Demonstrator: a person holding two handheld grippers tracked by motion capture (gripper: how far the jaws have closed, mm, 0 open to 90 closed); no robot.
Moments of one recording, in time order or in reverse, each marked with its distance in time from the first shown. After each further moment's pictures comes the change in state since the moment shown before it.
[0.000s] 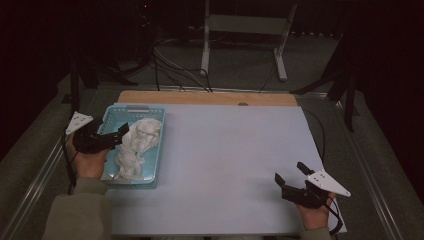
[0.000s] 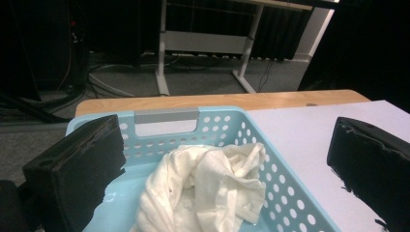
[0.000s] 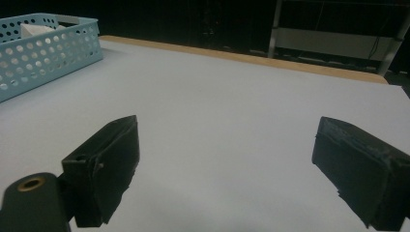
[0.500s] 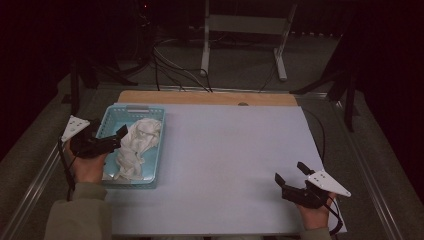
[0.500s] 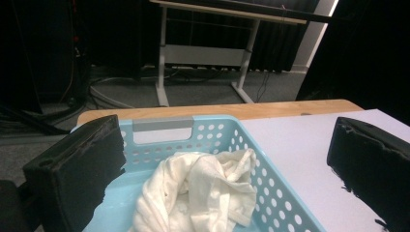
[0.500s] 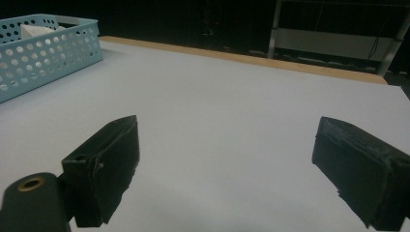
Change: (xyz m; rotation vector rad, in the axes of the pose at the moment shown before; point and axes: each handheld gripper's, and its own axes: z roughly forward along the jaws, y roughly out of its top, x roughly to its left) left arm -0.007 -0.004 -0.014 -0.055 0.000 0.002; right arm 0.000 0.000 0.000 -0.002 -0.001 0.001
